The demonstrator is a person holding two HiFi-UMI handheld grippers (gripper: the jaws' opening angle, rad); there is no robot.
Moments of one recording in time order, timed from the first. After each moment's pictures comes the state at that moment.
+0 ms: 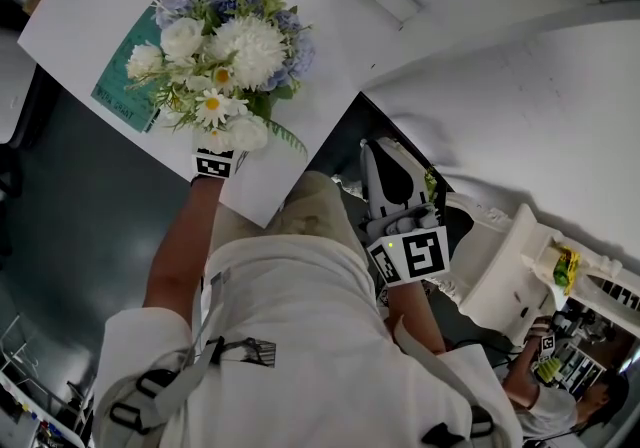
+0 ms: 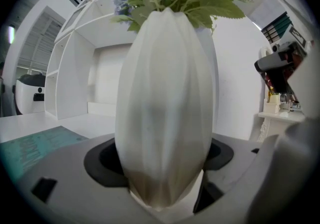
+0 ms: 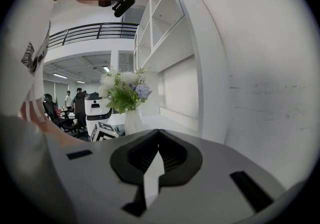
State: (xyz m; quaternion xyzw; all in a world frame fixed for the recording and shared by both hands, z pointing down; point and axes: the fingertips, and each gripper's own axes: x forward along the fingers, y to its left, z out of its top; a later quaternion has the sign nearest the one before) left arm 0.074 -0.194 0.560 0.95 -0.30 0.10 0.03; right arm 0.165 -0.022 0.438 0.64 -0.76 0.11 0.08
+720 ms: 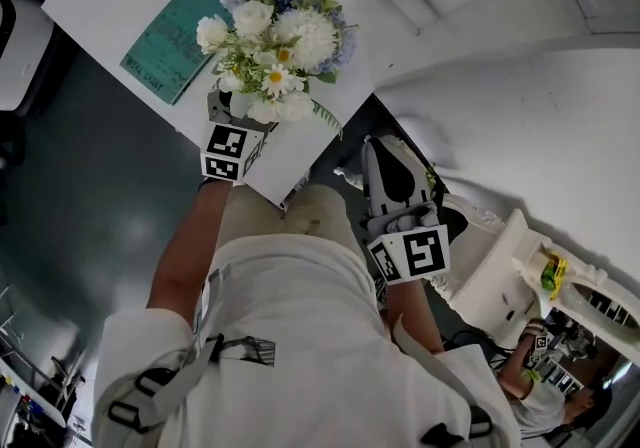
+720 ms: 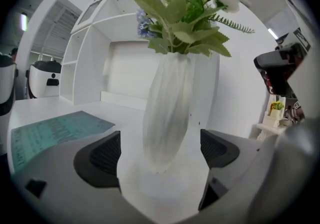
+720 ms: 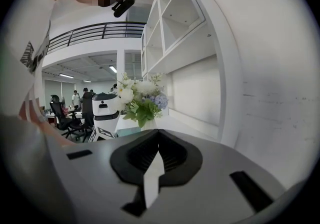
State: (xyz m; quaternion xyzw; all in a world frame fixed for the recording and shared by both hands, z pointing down) left arm 0.019 -0.162 0.557 0.93 -0.32 0.12 0.11; right arm 0.116 -0.021 0.397 0.61 -0.78 0.11 0.10
